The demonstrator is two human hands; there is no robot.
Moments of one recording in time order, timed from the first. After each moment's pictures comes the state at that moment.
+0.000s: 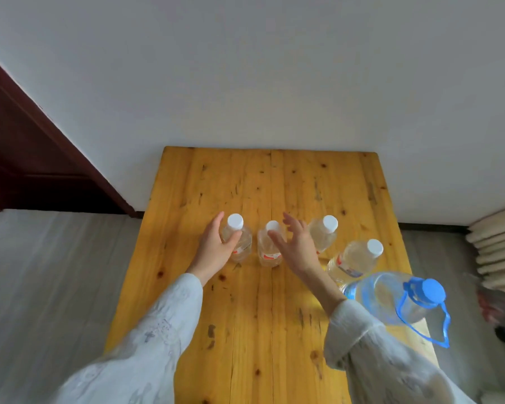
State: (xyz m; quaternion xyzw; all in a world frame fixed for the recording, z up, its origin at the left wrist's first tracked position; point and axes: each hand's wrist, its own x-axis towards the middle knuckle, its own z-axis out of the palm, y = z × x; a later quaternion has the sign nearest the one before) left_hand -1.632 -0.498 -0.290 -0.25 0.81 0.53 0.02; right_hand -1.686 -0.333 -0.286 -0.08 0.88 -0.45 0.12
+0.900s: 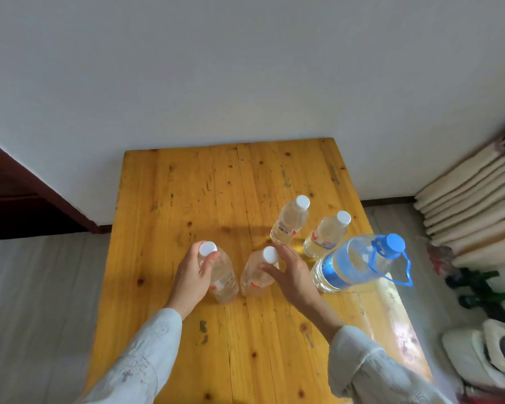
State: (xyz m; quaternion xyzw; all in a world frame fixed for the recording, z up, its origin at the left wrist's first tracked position) left_hand -1.572 -0.502 -0.323 -0.15 0.85 0.51 0.02; right_hand -1.605 -0.298 -0.306 -0.09 0.89 -0.44 0.08
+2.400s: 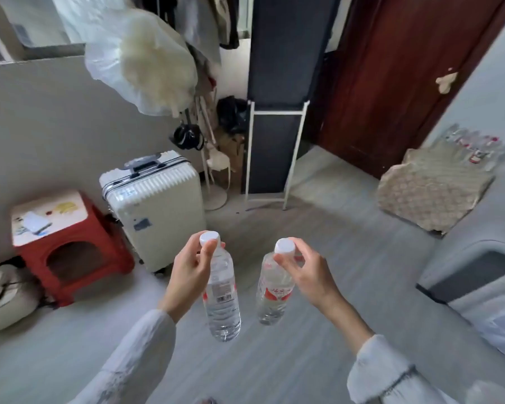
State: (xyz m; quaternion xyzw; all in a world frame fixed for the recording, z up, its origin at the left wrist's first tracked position) left_hand -0.778 -0.026 -0.190 0.67 0.43 0.39 0.46; right_hand -0.583 -0.113 -0.194 0.70 0.49 -0.26 -0.46
